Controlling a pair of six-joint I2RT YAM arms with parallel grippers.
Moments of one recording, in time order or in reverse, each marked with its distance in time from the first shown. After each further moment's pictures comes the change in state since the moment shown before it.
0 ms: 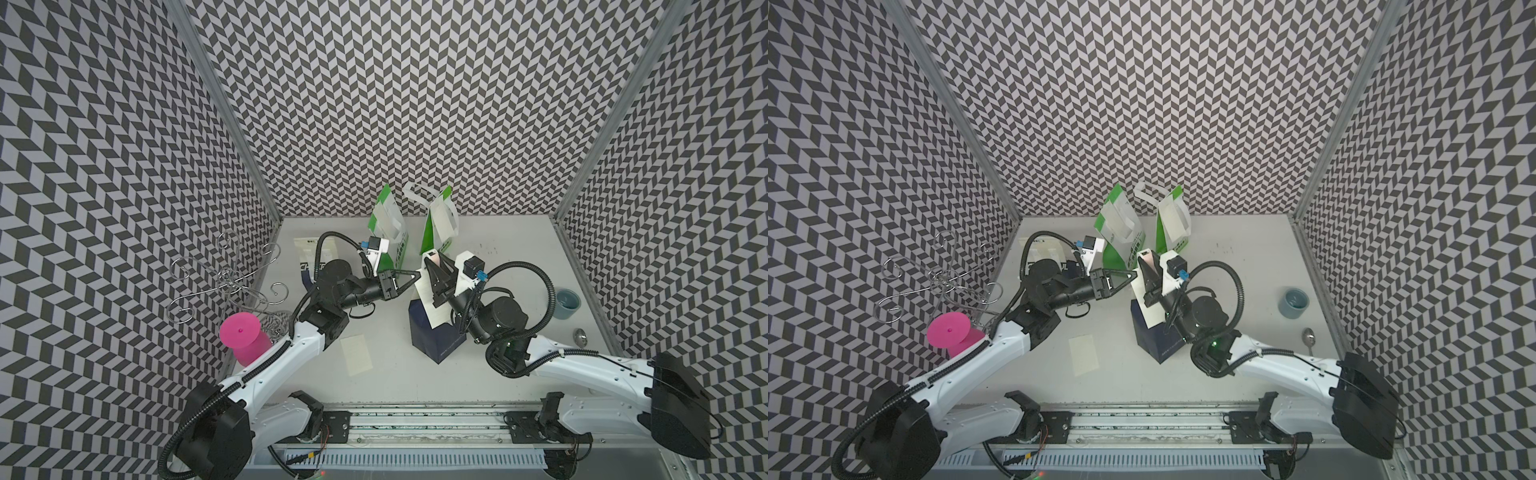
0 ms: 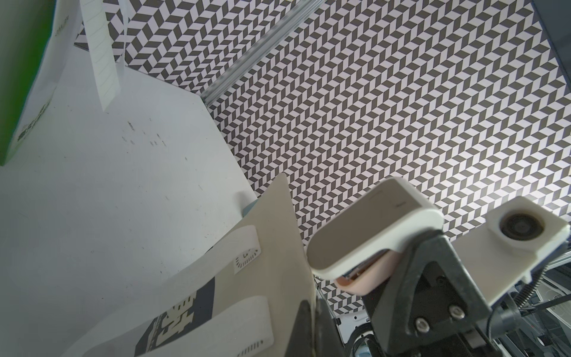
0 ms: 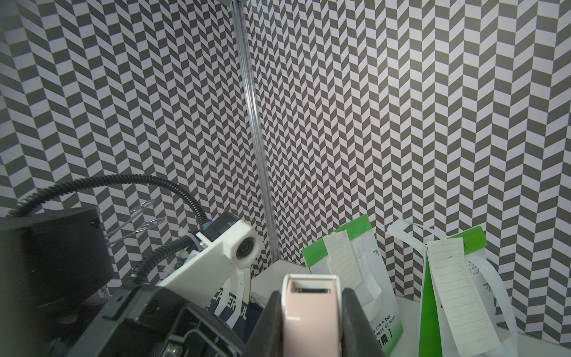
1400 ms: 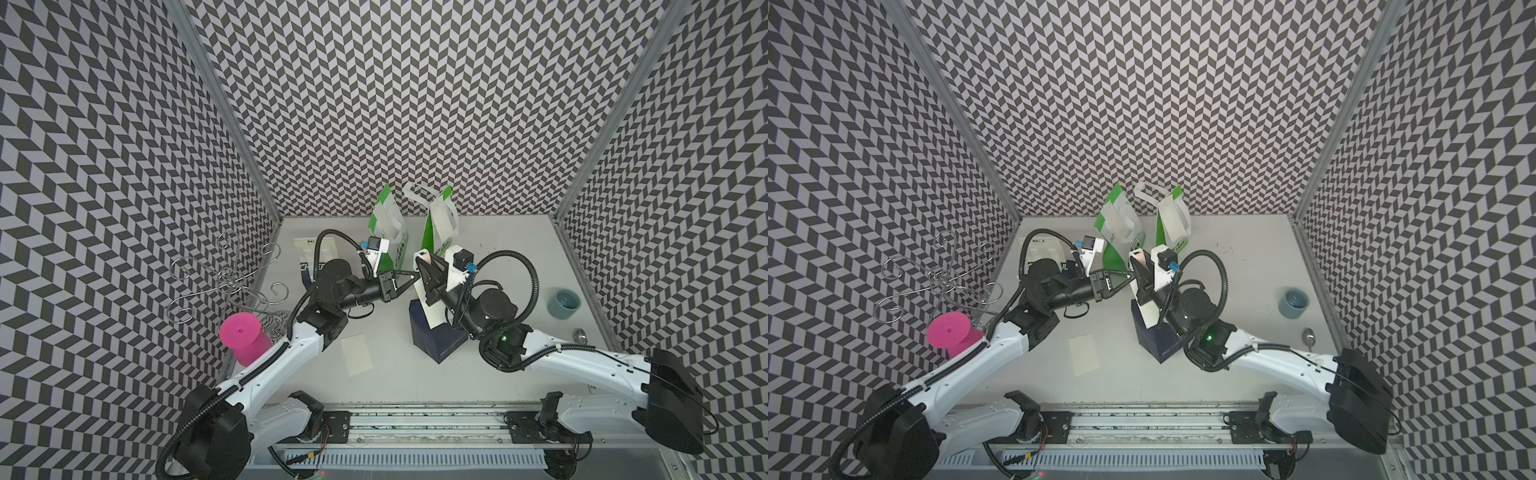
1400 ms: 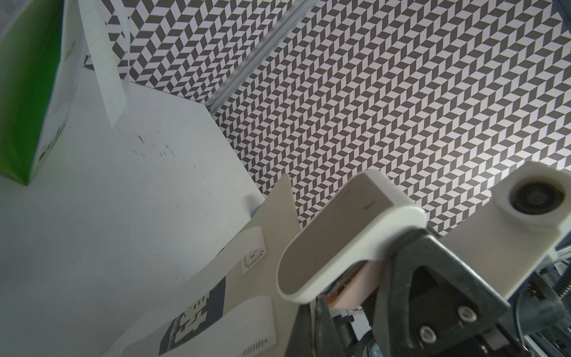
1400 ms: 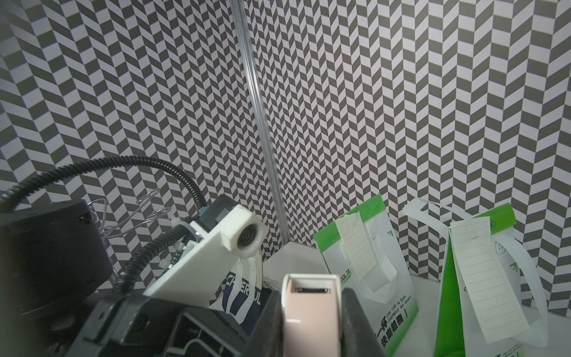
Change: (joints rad) left arm 0.000 -0.015 0.026 -0.071 -0.020 0.133; right arm 0.005 0.039 0.109 -0.190 -0.014 0.116
